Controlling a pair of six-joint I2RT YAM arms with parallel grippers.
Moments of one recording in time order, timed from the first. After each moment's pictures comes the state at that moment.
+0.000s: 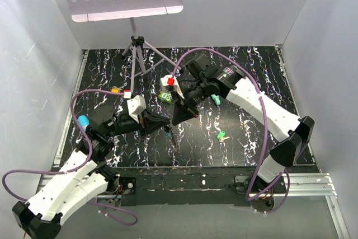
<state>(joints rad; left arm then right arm) -0.59 0.68 0.67 0.02 0.72 -0.12 0.86 1.63 1.77 -1.11 -0.94 -0.53</state>
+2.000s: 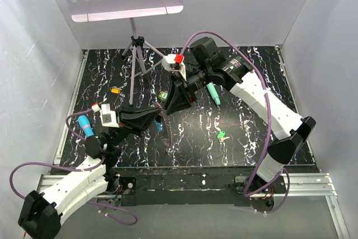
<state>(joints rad) -0.60 0.68 0.28 1.18 0.41 -0.61 0.82 1.66 1.92 -0.95 -1.18 -0.36</state>
